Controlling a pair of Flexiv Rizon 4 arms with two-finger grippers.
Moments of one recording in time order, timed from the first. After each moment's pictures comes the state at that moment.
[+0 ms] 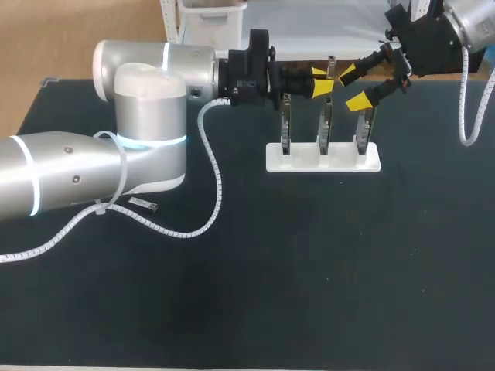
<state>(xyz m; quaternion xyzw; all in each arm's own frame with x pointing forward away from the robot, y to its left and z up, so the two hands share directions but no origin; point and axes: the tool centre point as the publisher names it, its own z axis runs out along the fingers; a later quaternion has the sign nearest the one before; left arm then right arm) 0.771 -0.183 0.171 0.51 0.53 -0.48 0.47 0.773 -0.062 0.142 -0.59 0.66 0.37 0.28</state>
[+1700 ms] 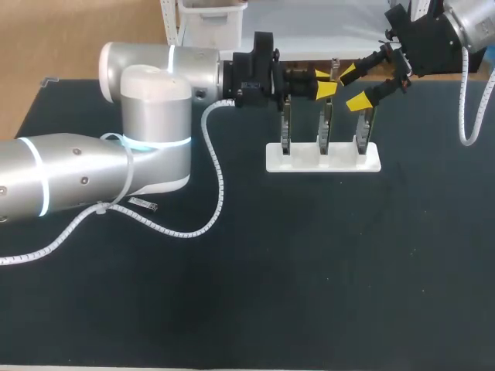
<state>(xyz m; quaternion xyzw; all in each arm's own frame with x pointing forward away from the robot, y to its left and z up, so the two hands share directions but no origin) 0.774 -0.190 0.163 0.51 0.54 -0.48 0.47 0.773 -0.062 0.142 -0.59 0.66 0.37 0.28</state>
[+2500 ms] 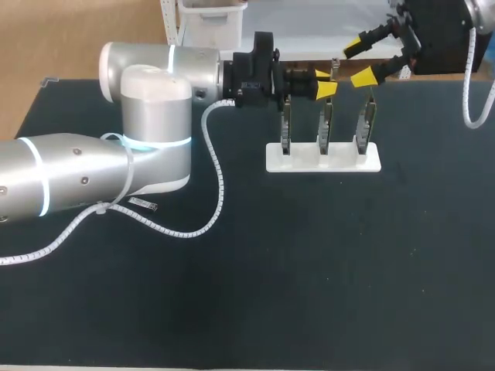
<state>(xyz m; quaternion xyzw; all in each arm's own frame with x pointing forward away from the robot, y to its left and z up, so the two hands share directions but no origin) 0.775 -0.190 0.163 0.51 0.54 -0.48 0.47 0.781 -0.061 0.190 -0.59 0.63 0.38 0.33</state>
